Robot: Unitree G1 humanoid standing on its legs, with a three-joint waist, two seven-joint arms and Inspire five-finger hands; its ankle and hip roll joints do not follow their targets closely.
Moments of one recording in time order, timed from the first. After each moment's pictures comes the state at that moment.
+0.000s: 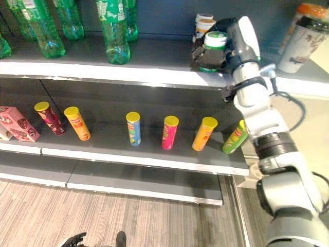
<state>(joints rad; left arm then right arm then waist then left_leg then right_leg) 0.09 0.27 -0.18 1.09 -0.16 -0.13 0.07 -1.01 -0.85 0.39 0.53 0.12 -0.08 -0.16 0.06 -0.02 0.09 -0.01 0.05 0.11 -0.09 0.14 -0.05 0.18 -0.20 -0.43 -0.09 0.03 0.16</state>
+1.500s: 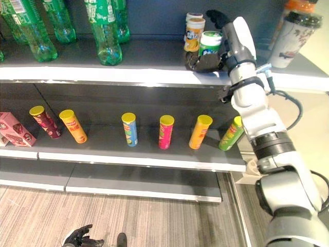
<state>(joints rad) 0.08 0.26 -0.18 1.10 -0.17 -0.12 0.05 -1.01 -0.85 0.40 0.54 0.10 -0.08 -0.17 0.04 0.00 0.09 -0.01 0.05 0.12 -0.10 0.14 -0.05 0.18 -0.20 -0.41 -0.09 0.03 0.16</state>
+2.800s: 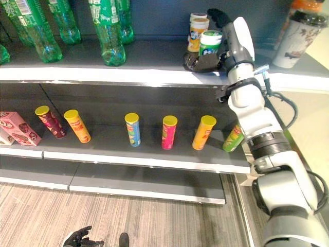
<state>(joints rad) 0.11 0.26 -0.18 1.10 -0.19 -0.12 0.05 -1.01 -0.82 0.39 0.55 0.11 -0.08 -0.20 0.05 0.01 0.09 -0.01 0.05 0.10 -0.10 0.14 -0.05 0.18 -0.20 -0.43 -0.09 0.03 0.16</state>
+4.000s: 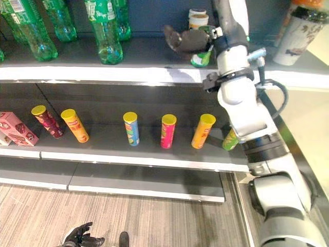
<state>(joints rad) 0.07 0.25 -0.17 1.09 -0.19 -0.12 0.06 -0.98 -0.77 0.31 0.14 0.10 -0.10 -0.26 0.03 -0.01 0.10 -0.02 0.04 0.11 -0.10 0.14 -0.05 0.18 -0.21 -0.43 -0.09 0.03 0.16</state>
